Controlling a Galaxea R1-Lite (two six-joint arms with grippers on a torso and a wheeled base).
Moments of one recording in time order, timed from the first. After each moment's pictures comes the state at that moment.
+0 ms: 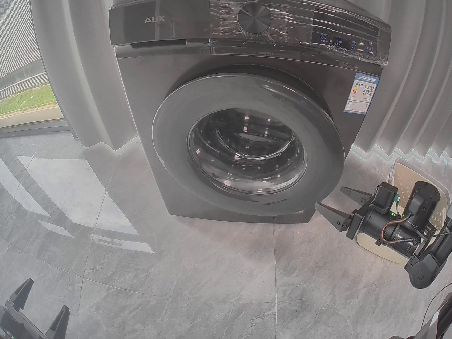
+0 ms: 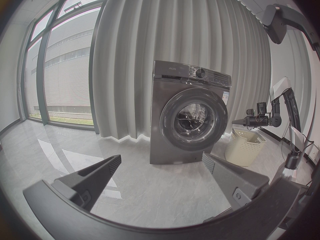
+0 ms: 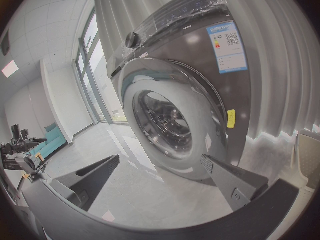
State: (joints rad) left arm -0.05 0.08 -0.02 -0.07 -0.14 -0.02; right arm 0.30 1.84 -0.25 -1.55 0.33 0.12
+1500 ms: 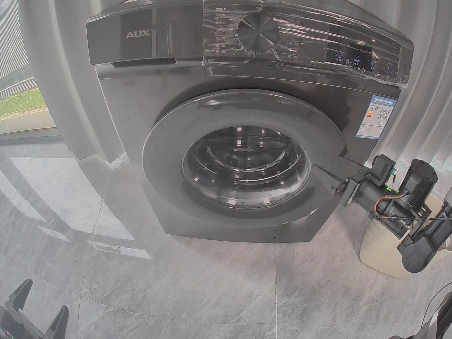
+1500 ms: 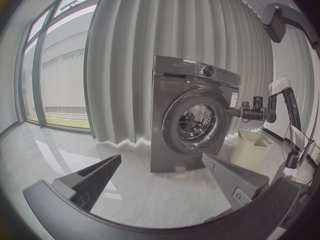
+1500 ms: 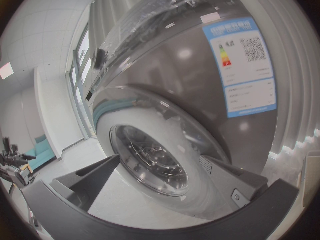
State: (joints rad) left arm -0.05 0.08 -0.02 -0.07 -0.14 -0.02; right arm 0.31 1.85 -0.45 -1.54 0.20 0.16
